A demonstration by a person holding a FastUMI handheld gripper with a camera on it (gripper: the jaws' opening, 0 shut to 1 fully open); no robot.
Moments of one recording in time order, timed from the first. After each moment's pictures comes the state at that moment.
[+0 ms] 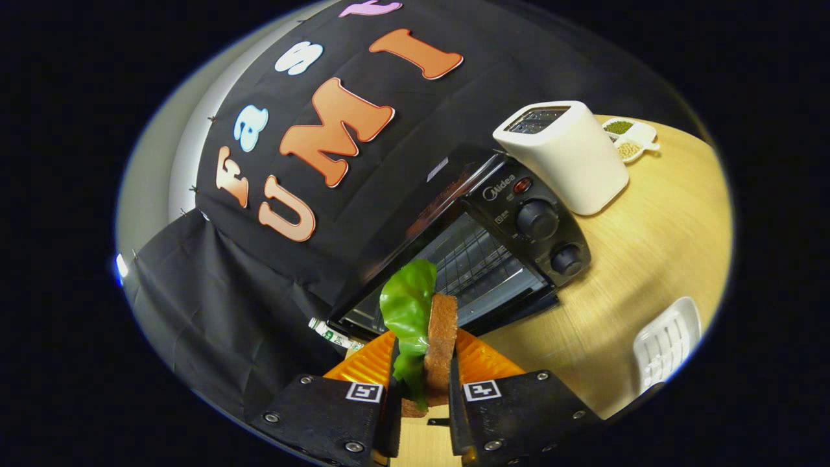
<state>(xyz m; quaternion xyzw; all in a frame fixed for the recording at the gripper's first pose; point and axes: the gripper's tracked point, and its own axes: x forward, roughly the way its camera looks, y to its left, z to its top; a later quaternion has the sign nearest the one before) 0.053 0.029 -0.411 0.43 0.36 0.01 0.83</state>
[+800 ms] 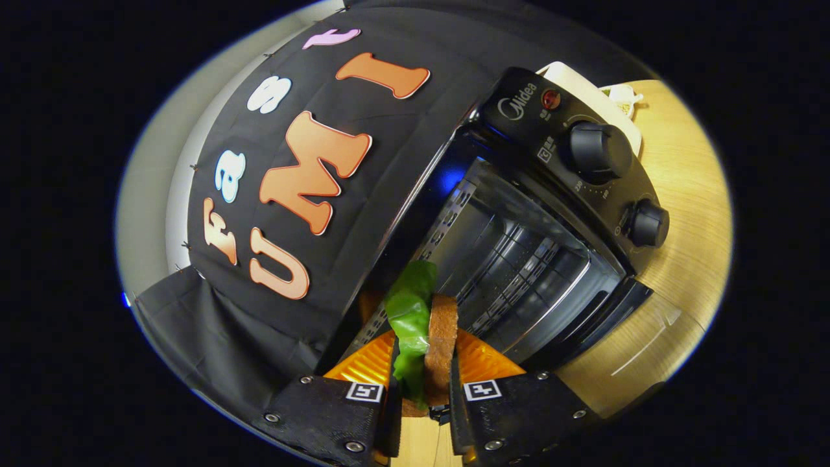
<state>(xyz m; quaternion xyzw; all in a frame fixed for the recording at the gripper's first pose) 0.141 0.059 -0.461 0.49 0.24 -0.07 0.84</state>
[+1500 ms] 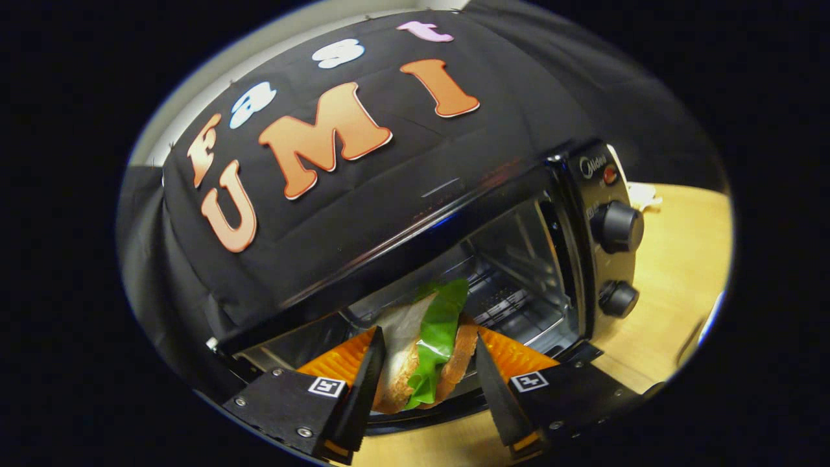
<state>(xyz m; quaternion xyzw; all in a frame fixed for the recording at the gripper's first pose) 0.141 0.035 -0.481 0.23 0.26 -0.13 0.93</state>
